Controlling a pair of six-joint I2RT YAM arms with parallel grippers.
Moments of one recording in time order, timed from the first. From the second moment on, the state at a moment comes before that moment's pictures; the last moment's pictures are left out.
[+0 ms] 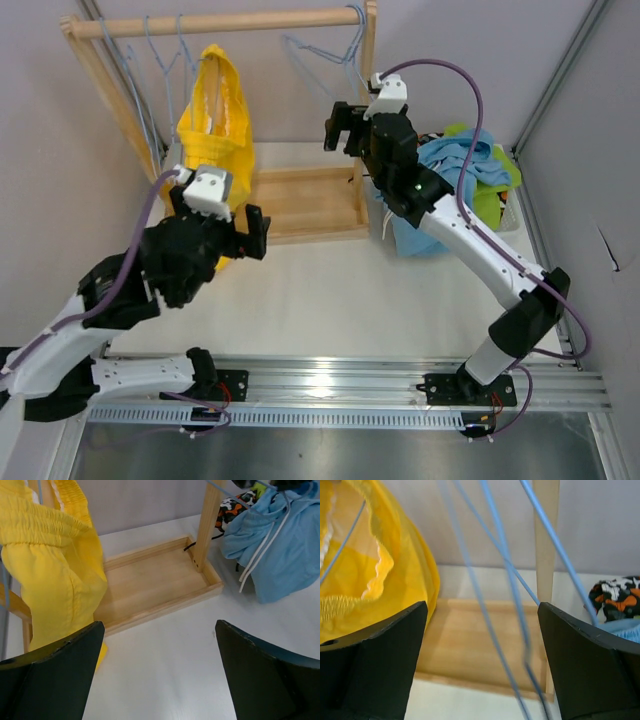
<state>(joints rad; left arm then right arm) -1.14 0.91 1.48 -0.86 -0.81 -0.24 0.70 1.64 1.74 -0.11 0.44 0.26</state>
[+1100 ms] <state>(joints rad) -0.30 1.56 2.20 -0.76 -0.28 0.00 0.71 0.86 1.19 -0.31 0.42 0.27</state>
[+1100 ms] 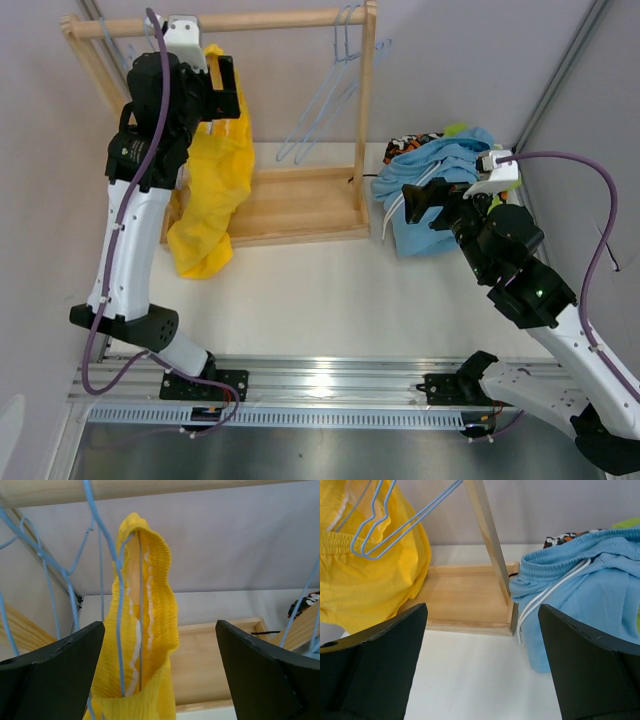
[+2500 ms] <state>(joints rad) -0.15 1.68 2.28 -0.83 -0.03 -0.07 0.66 0.84 1.12 -0.34 0.38 0.29</state>
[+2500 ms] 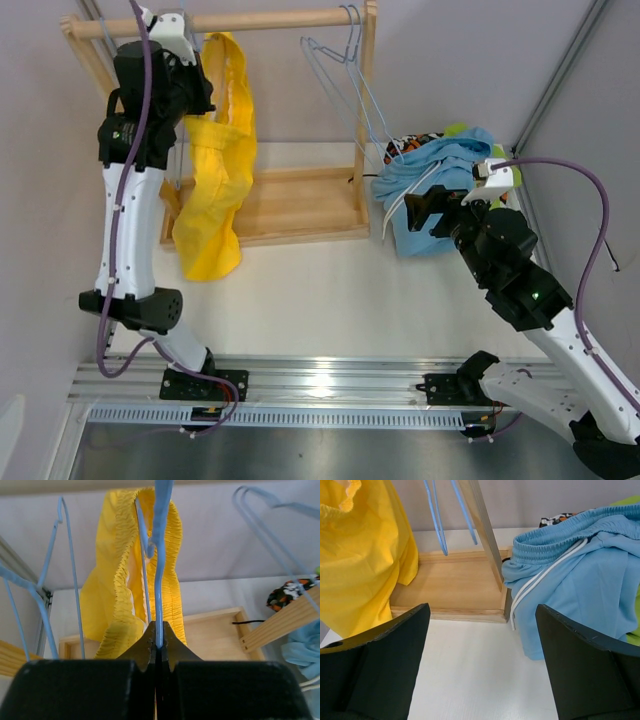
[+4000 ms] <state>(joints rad) -0.51 0.88 1.82 -0.92 0.68 -0.17 0.66 0.90 1.34 -0.25 -0.30 0.07</state>
